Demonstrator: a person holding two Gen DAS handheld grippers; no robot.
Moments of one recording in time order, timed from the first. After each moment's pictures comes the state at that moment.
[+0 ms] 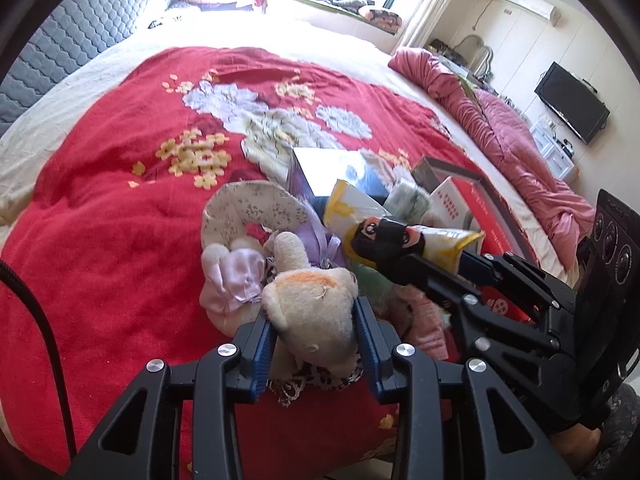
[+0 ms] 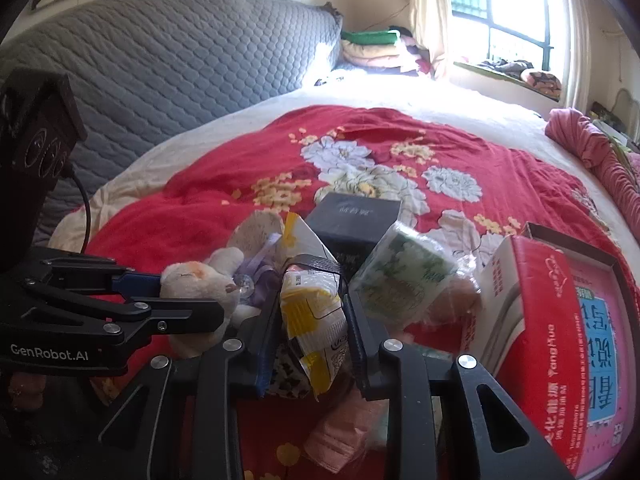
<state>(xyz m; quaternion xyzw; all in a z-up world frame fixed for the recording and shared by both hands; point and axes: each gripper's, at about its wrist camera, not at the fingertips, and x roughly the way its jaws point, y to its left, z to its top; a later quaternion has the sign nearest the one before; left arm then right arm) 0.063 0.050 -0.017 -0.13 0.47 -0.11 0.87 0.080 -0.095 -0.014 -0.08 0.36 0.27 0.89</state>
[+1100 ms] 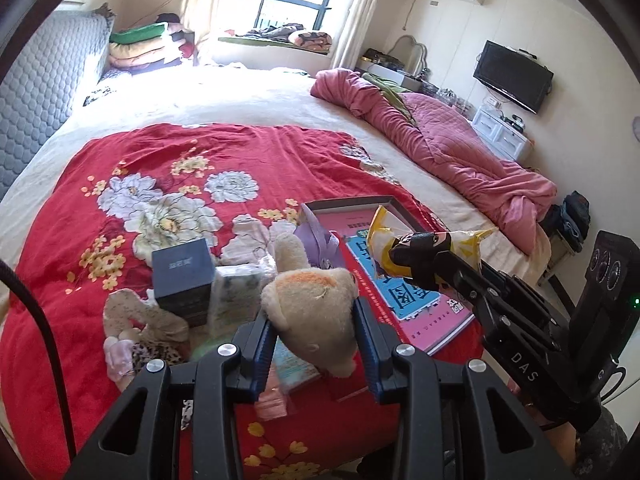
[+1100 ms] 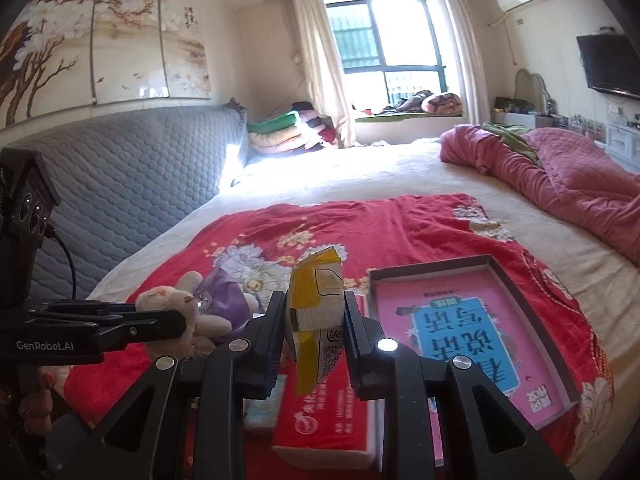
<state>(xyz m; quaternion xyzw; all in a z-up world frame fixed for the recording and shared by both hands) 0.065 -0.086 0.077 -0.06 0.41 -0.19 0.89 0.032 -0.265 0.077 0.05 0.26 0.13 0.96</state>
